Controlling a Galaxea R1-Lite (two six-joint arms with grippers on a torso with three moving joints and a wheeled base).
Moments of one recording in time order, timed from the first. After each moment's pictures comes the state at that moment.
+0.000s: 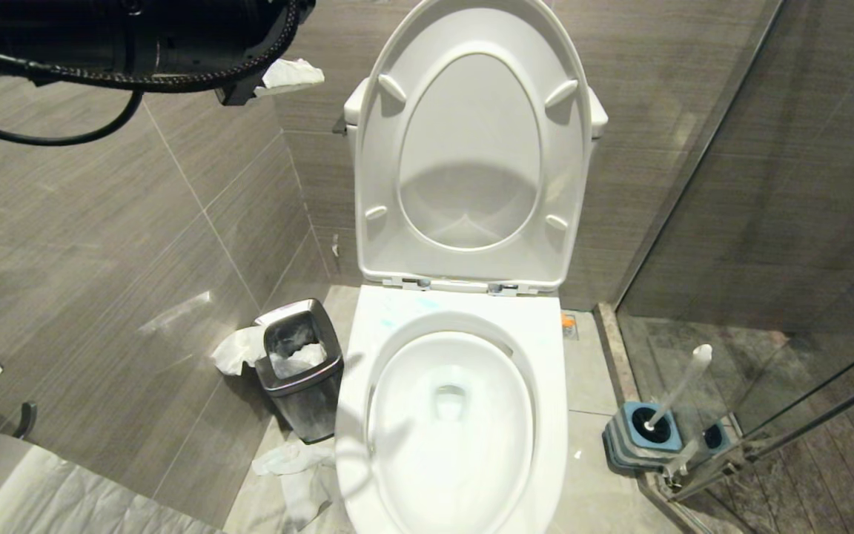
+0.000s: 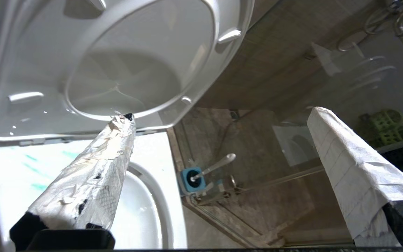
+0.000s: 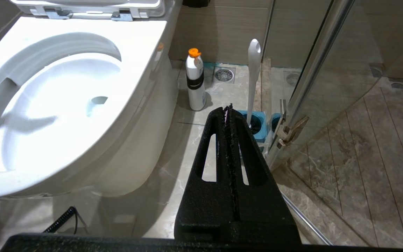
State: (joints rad) left arm -0.55 1.66 -1.90 0.25 -0.17 -0.48; right arm 0.00 0.00 0.00 0.00 -0.02 0.08
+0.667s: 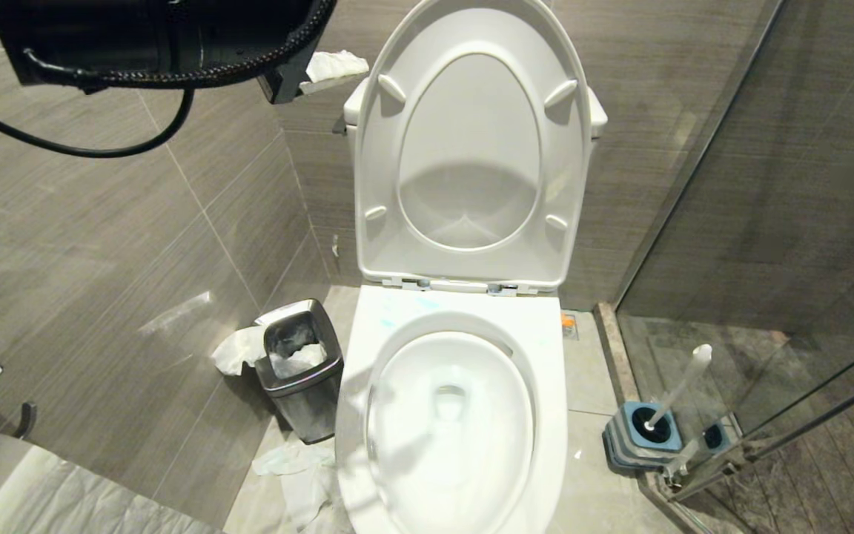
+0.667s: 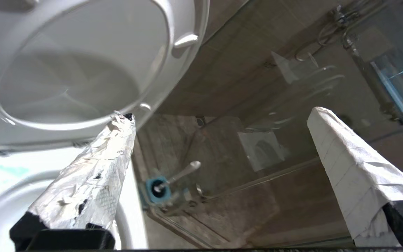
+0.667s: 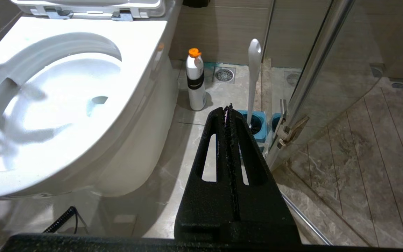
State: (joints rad) left arm -0.62 1.67 -1.85 0.11 -0.18 -0.58; right arm 0.00 0.00 0.00 0.00 -0.02 0.08
